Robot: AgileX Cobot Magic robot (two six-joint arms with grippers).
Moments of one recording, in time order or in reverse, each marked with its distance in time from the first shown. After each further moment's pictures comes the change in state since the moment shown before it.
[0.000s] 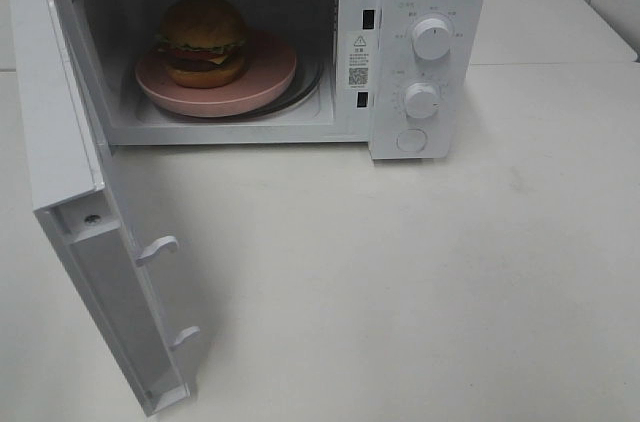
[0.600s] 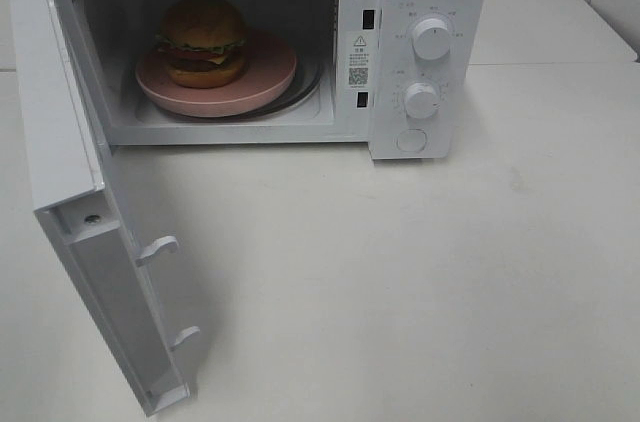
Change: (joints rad) left arm 0.000 0.000 -0.026 -0.001 -0.071 -0.006; right arm 0.000 0.000 0.000 0.000 0.000 0.000
